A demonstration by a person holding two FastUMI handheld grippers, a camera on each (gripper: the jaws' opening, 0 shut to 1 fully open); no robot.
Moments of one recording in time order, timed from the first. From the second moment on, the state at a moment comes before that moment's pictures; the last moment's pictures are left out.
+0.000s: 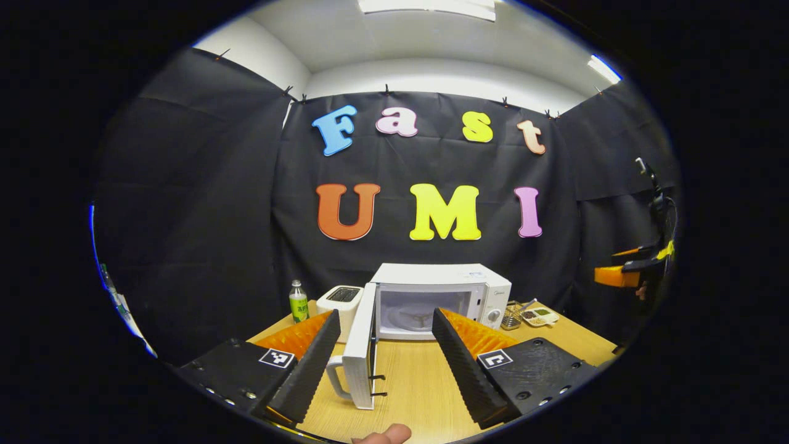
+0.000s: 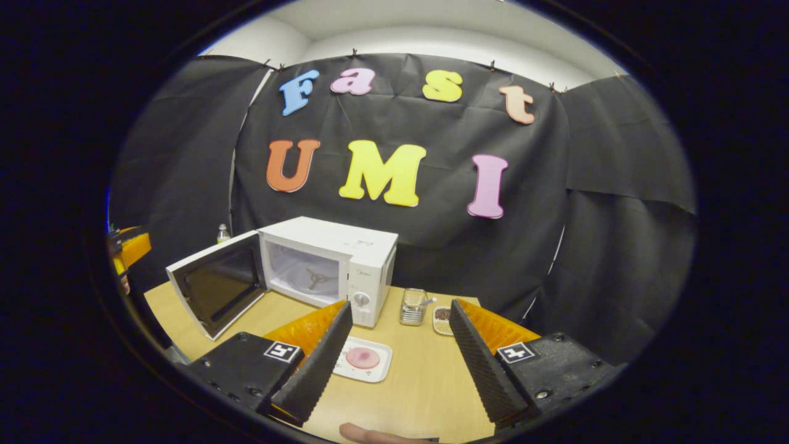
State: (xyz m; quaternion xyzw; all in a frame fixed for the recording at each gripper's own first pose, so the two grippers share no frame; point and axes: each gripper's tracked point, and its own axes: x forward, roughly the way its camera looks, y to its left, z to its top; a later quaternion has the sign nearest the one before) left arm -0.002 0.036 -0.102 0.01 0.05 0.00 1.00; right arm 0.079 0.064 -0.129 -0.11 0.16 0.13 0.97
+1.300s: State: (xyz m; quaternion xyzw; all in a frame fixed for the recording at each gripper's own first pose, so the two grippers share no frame) left arm 0.035 -0.044 -0.093 0.02 0.06 -0.04 1.00; right arm 0.188 0.070 -0.431 0.07 0.61 0.20 0.76
